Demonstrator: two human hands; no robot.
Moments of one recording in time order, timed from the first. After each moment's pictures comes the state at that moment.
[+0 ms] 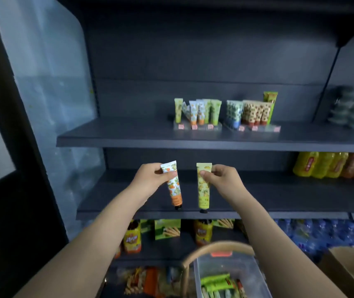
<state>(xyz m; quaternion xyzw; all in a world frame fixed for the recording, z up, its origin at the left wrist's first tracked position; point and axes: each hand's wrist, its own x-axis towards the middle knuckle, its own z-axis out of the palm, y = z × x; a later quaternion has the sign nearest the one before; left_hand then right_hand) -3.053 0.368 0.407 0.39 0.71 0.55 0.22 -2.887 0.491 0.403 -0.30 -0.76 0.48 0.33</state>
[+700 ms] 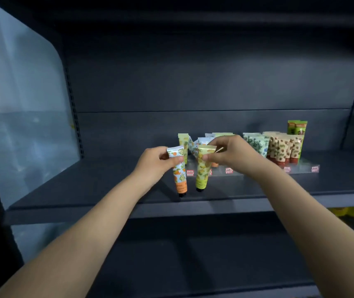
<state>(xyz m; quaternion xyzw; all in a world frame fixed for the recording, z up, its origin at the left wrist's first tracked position) -3.193 0.523 0.511 0.49 0.67 0.55 0.11 -3.024 0.635 0.539 -0.24 -0.87 0.32 0.31</state>
